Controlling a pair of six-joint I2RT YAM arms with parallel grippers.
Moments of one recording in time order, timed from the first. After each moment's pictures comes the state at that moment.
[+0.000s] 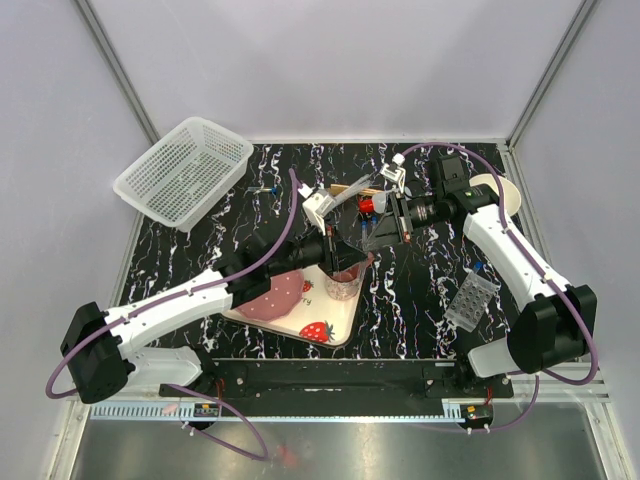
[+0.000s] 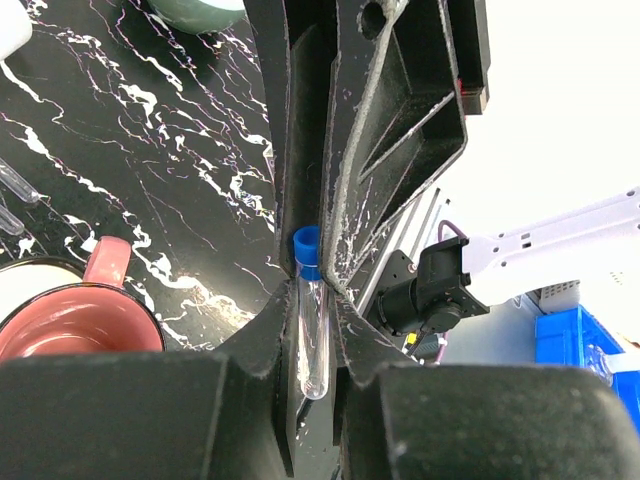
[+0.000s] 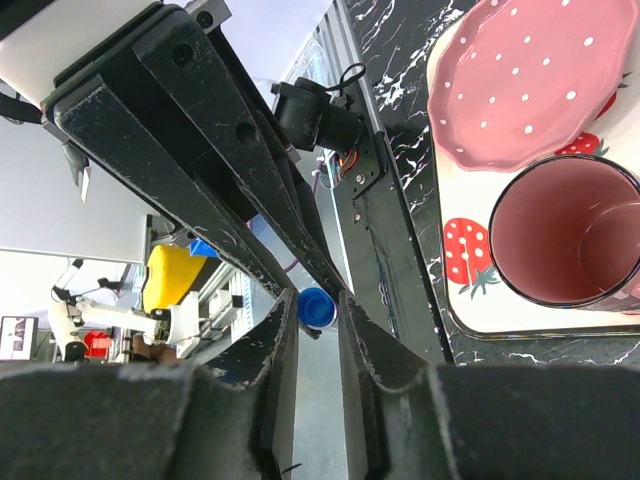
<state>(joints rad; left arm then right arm) -0.92 1.20 0.89 0.15 0.26 -0.60 0.31 1.43 1.27 -0.75 -1.26 0.10</state>
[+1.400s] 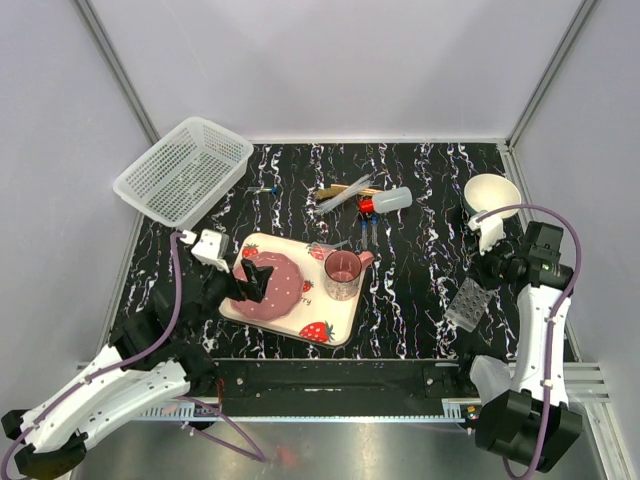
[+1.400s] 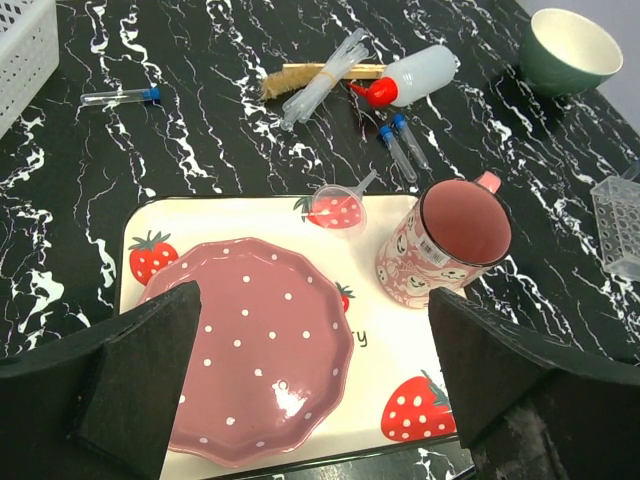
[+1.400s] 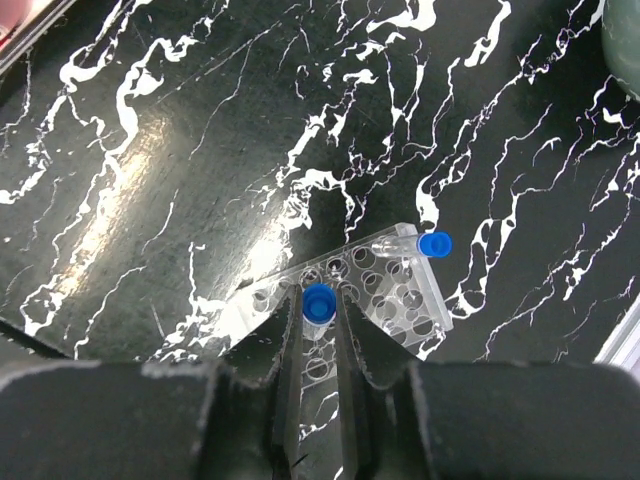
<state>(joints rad) -0.88 0.41 0.66 -0.48 -0.40 -0.32 -0.34 0.90 0.86 -0.96 -0.55 -0.77</state>
